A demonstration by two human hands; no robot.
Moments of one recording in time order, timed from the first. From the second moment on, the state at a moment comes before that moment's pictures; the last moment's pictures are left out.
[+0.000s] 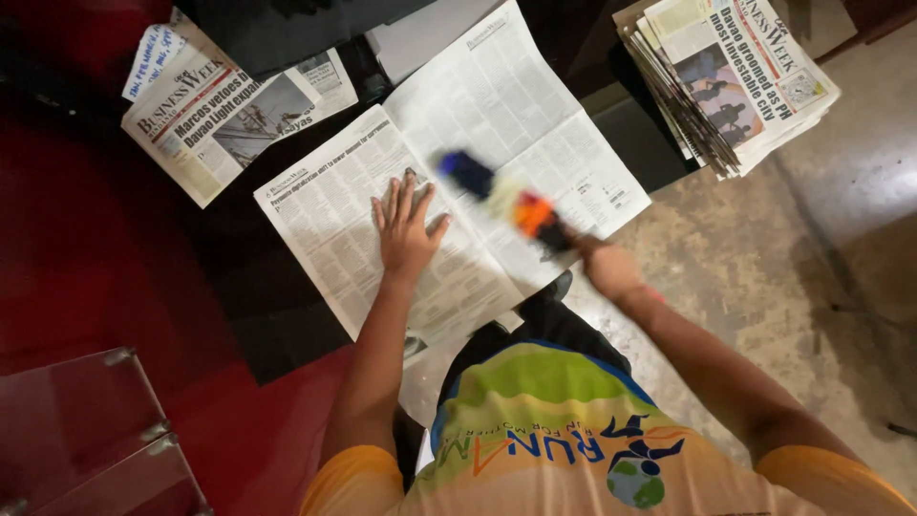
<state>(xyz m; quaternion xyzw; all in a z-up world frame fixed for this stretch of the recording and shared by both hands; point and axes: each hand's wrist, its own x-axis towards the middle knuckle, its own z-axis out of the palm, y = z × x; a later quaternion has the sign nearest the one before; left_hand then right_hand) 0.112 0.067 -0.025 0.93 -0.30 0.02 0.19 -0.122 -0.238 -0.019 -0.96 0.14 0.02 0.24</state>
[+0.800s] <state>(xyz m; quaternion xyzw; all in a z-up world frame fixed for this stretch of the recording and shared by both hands) 0.099 0.077 -0.002 0.89 -0.40 0.03 0.24 -0.048 -0.297 -0.002 -0.93 0.17 -0.23 0.25</state>
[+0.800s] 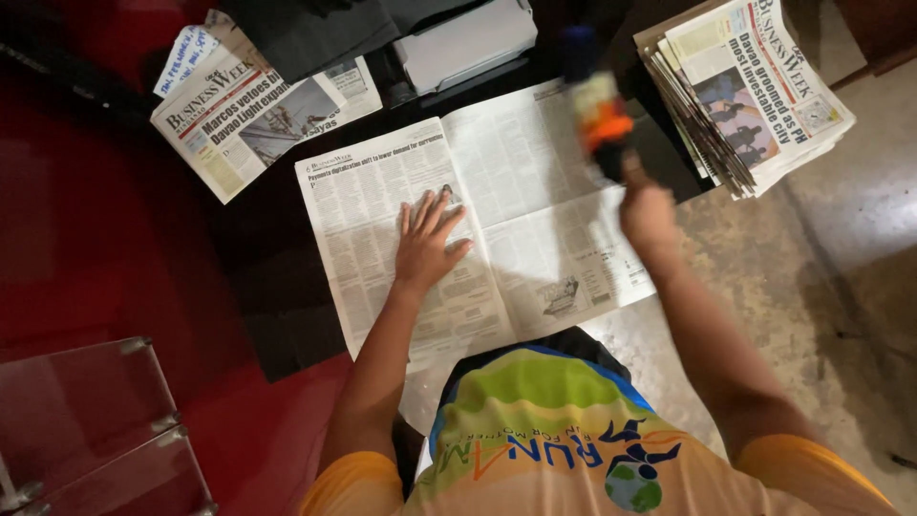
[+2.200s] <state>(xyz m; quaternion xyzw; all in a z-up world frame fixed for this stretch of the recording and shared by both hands) 0.099 0.057 -0.028 0.96 -0.20 0.10 0.16 -0.169 -0.310 -0.002 -0.91 0.33 -0.12 0.21</state>
